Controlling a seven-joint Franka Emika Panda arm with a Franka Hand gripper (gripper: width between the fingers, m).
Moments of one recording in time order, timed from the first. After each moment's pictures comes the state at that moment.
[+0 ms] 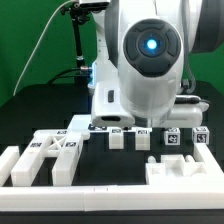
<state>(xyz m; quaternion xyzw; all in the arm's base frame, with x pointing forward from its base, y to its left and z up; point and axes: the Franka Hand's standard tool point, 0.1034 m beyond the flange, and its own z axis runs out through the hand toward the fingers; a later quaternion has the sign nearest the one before) 0.476 0.052 0.029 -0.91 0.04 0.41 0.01</state>
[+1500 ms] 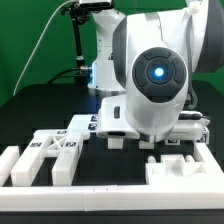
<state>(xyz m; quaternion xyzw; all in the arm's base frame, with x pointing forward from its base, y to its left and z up) 0.480 0.054 0.028 -0.91 0.02 0.42 0.01</state>
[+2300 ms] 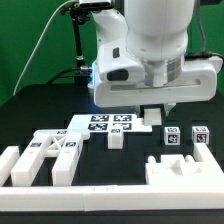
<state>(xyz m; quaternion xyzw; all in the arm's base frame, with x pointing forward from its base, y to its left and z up) 0.538 0.060 0.095 -0.97 0.00 0.24 0.02</state>
